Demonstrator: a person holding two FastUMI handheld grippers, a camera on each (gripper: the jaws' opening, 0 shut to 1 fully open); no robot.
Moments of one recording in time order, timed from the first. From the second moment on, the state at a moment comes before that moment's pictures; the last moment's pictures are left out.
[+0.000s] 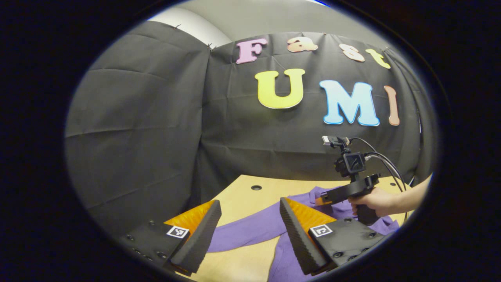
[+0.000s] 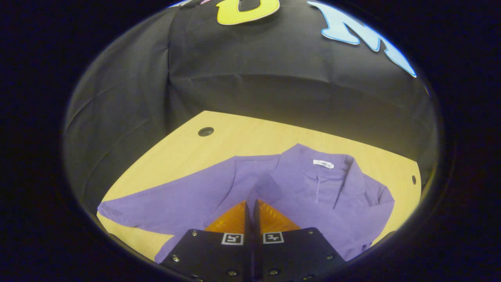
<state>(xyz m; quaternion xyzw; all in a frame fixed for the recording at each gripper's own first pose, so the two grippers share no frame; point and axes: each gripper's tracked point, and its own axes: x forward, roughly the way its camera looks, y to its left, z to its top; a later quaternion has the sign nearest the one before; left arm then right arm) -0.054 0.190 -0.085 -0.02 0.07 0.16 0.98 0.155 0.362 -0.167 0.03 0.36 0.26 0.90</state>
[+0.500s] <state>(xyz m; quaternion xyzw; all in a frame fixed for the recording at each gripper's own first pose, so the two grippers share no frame) -0.058 0.203 -0.102 -0.03 0.07 0.17 0.98 0.145 0.360 -0.132 0.03 0.32 0.27 0.91</state>
